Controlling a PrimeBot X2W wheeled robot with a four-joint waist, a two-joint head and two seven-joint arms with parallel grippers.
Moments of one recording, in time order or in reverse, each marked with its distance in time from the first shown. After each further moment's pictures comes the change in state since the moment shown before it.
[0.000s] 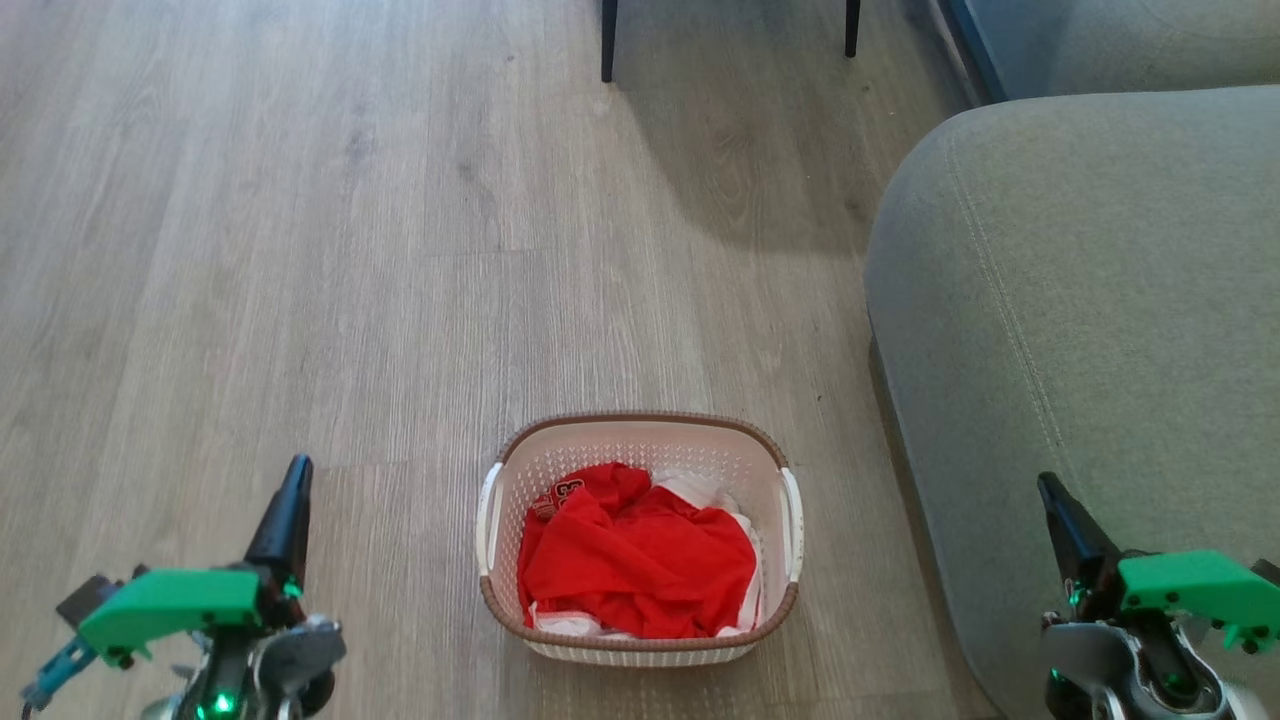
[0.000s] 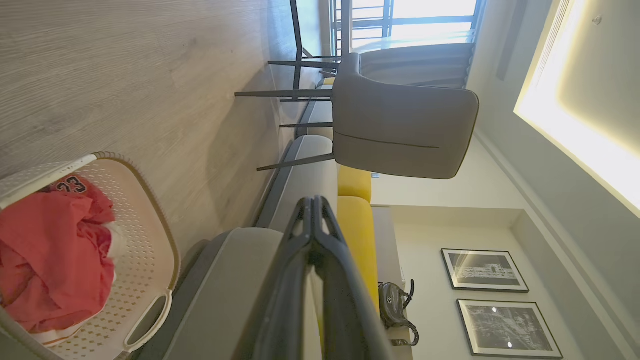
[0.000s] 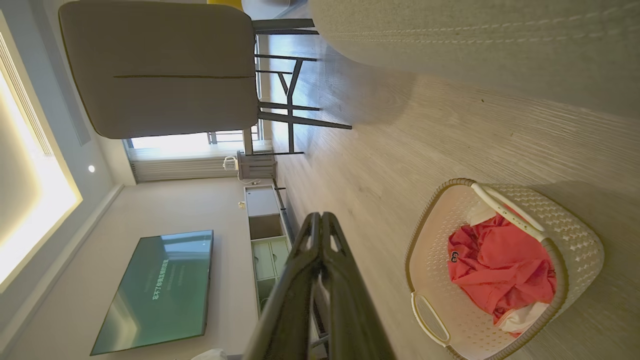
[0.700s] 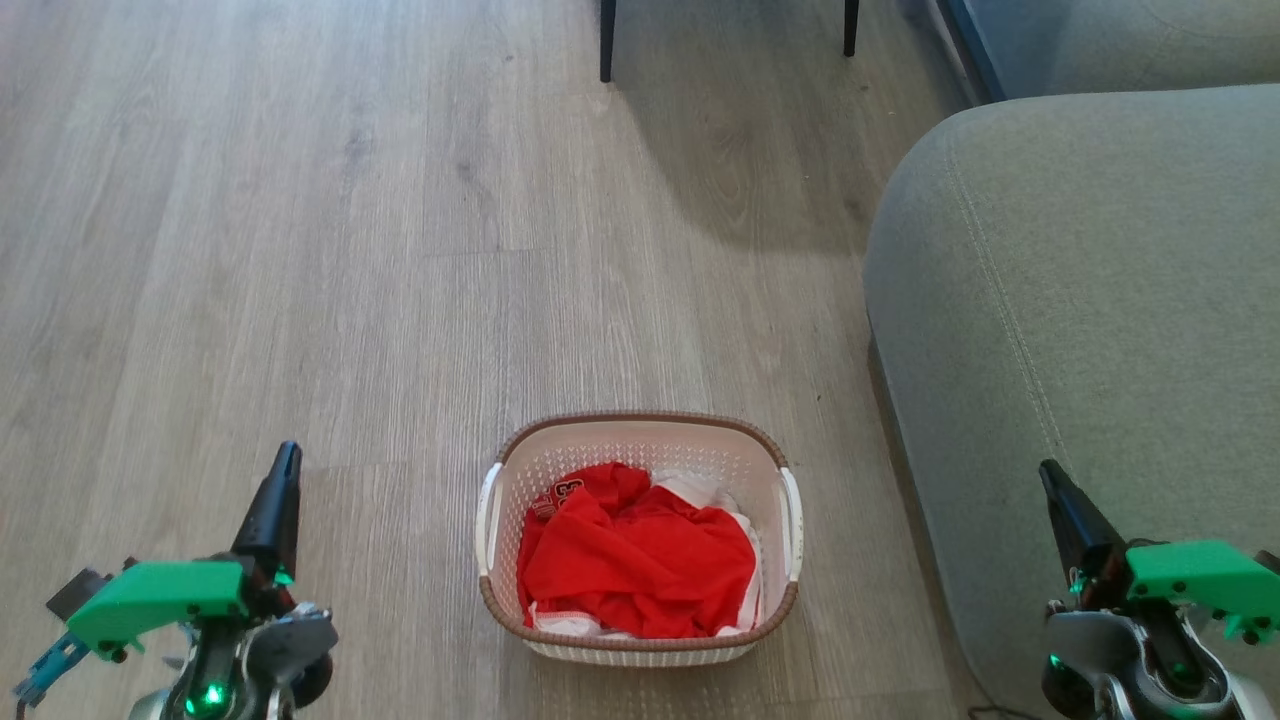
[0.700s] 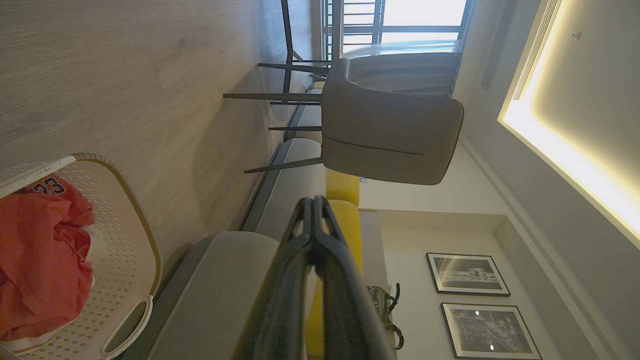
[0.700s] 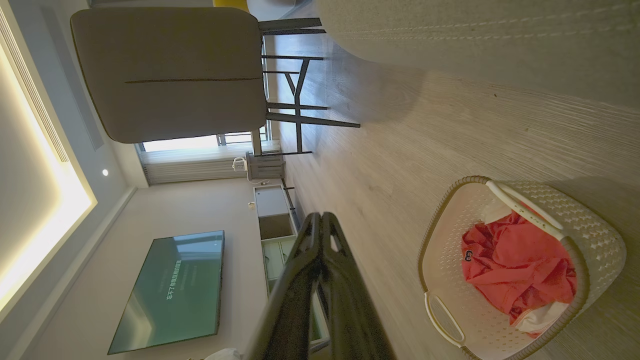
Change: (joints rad) left arm -0.020 -0.001 0.020 0.000 -0.042 -0.009 0.010; right arm -0.018 0.000 -0.010 0.001 0.041 0.000 0.013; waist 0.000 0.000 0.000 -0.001
